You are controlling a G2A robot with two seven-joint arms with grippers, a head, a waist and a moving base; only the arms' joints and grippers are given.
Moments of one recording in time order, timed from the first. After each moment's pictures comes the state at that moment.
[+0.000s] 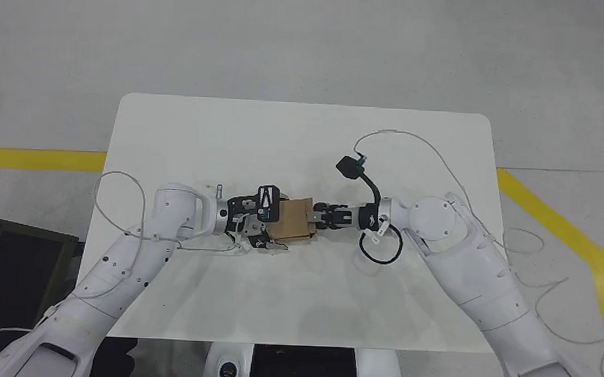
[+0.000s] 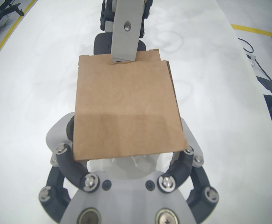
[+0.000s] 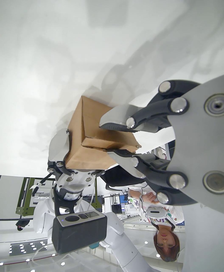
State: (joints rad) left arm 0.93 -1.01 -0.93 -1.38 1.48 -1.00 0.06; right arm -0.89 -1.16 0.94 -1.41 -0.03 -0.16 0.99
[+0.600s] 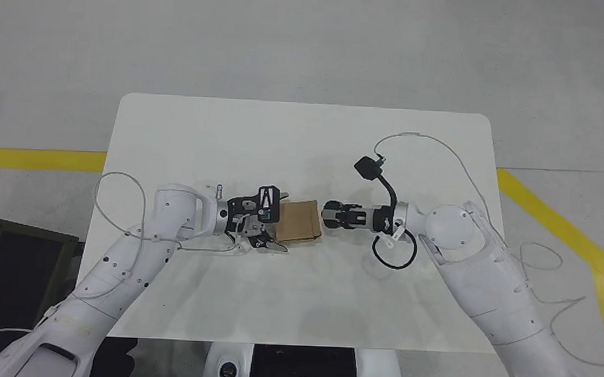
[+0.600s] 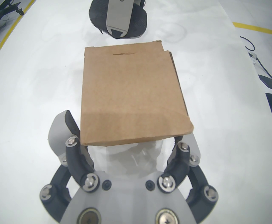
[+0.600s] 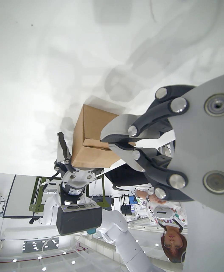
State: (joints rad) left arm 0.93 -1.01 -0.93 -1.38 1.49 -1.00 0.06; right arm -0.98 -1.12 1.04 -1.49 -0.05 -0.14 0.98
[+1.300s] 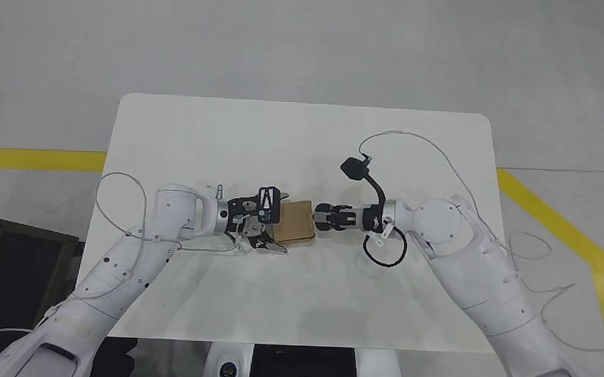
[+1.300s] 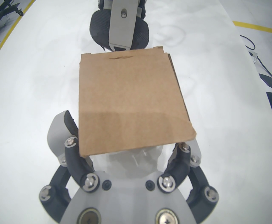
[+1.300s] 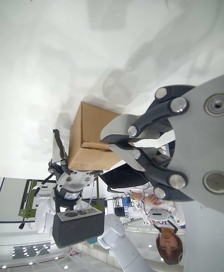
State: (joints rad) left arm 0.93 -1.01 -0.93 -1.38 1.50 -1.00 0.07; right arm -0.91 -1.14 0.96 -1.45 -0.05 -0.14 1.01
